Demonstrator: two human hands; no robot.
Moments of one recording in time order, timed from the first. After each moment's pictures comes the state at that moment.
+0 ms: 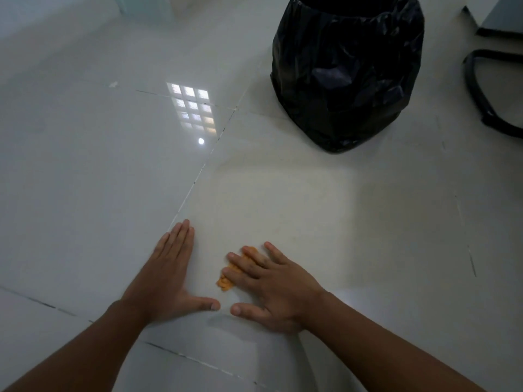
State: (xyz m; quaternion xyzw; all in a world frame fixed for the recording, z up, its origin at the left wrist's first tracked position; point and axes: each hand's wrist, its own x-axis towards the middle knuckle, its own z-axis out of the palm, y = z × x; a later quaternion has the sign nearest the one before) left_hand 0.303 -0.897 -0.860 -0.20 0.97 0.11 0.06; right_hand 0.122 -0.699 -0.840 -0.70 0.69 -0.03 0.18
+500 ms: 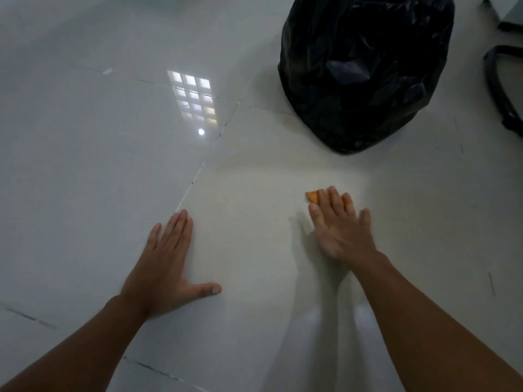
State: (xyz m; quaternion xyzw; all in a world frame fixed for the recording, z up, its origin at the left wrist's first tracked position) left_hand 0.281 -0.917 -0.871 -0.23 0.97 0.10 0.04; right_hand -0.003 -0.711 -0.848 -0.31 0.92 -0.07 0.20
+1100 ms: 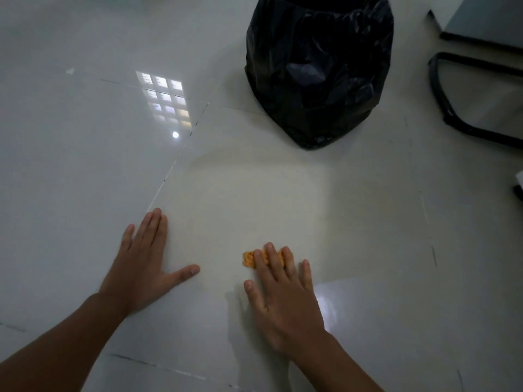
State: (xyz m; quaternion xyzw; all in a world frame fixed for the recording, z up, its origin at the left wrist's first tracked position) left_hand 0.278 -0.904 -0.870 -0.26 0.96 0.10 0.04; right_hand 0.142 -0.652 -0.840 -0.39 0.89 -0.10 0.20
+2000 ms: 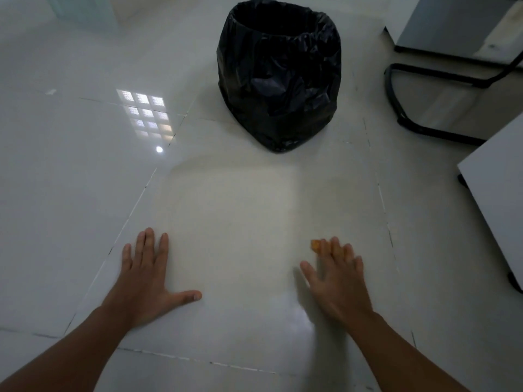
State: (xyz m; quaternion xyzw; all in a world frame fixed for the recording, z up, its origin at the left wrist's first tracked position) left_hand 0.281 -0.856 -0.877 -0.25 0.96 0.08 0.08; right_hand 0.068 -0.541 -0.846 -0.22 0.96 -0.08 0.16
